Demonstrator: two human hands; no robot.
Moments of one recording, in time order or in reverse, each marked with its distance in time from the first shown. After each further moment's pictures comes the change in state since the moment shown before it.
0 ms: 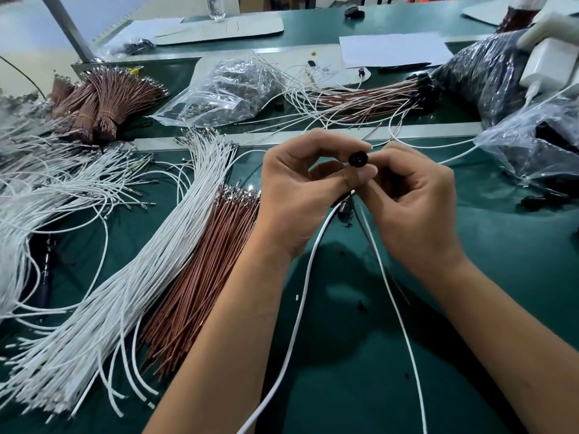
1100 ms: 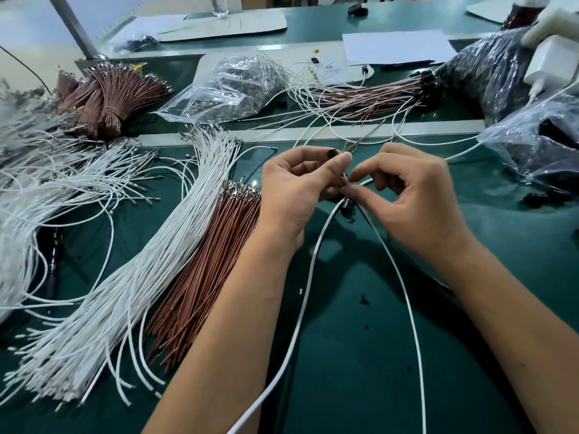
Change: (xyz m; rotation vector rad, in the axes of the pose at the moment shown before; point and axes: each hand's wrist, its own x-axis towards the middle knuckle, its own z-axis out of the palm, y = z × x) left_hand 0.002 -0.011 -0.011 0.042 0.267 -0.392; right_hand 0.010 0.011 -0.014 -0.316 -0.190 -0.089
